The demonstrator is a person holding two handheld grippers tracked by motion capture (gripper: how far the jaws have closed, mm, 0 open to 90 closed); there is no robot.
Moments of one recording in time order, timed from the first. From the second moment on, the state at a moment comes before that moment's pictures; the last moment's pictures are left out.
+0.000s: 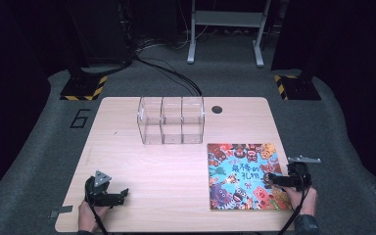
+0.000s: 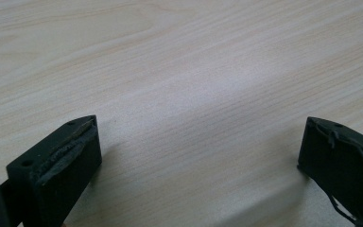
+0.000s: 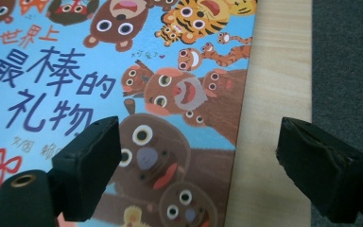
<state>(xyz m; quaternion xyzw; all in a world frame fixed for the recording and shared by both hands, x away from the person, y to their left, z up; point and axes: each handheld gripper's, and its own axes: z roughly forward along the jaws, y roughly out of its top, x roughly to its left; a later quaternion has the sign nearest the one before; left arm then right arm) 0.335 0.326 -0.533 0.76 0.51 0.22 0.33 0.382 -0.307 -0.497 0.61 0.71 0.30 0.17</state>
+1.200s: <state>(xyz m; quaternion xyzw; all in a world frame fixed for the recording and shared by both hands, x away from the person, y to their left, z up) 0.335 0.326 -0.533 0.76 0.51 0.22 0.33 0.395 -0.303 -0.507 0.60 0.72 0.31 0.14</state>
